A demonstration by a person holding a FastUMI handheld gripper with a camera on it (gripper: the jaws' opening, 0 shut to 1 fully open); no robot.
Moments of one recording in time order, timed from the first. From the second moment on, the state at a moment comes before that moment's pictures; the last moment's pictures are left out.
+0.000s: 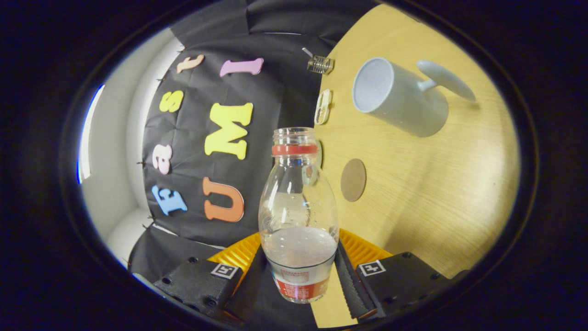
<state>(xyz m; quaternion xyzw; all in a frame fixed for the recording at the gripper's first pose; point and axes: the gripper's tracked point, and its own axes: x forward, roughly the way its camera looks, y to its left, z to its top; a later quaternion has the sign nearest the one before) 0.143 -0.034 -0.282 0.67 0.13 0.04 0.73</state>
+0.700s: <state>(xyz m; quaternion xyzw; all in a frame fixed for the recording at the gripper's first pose) 0.159 -0.064 -0.249 0.76 0.11 0.04 0.64</state>
